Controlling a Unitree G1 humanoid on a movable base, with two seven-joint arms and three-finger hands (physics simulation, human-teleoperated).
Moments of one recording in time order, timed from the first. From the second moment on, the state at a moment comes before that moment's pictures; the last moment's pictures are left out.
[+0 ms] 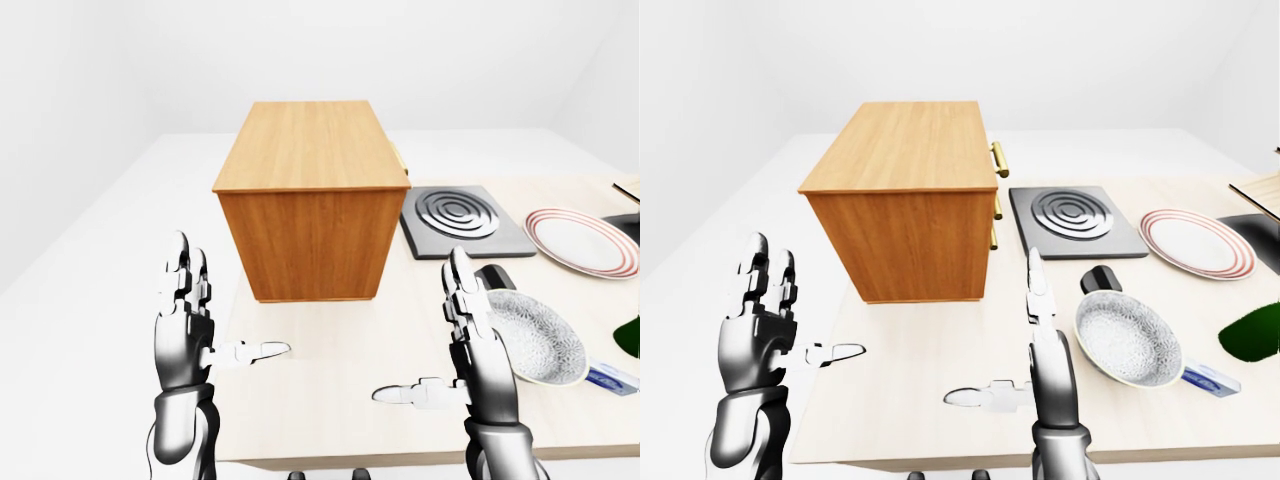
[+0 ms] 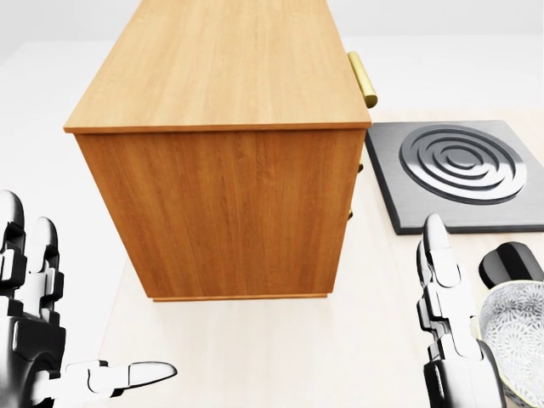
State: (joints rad) left arm 0.28 -0.03 0.04 -0.54 -0.01 -0.09 0.01; right arm 0.51 -0.10 0.20 -0.71 -0.25 -0.09 -0.11
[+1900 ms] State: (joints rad) left arm 0.25 -0.02 0.05 -0.51 -0.01 -0.09 0.03; right arm 0.35 0.06 -0.44 -0.68 -0.63 -0.09 0.34
